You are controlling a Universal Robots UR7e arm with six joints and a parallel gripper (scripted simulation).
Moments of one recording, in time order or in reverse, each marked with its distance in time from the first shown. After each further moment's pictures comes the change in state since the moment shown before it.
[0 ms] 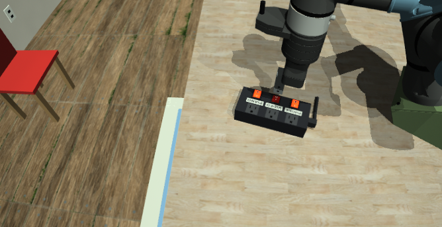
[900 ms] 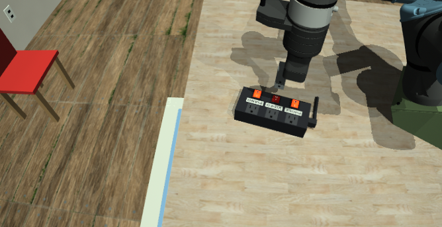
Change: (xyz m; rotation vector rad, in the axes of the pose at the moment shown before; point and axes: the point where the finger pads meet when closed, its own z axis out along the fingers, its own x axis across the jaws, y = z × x) arm 0.000 0.000 -0.017 -0.001 0.000 0.000
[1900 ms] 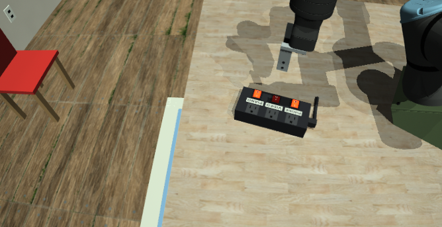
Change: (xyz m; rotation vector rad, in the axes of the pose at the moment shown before) arm 0.000 -0.001 -0.083 0.005 -0.003 -0.001
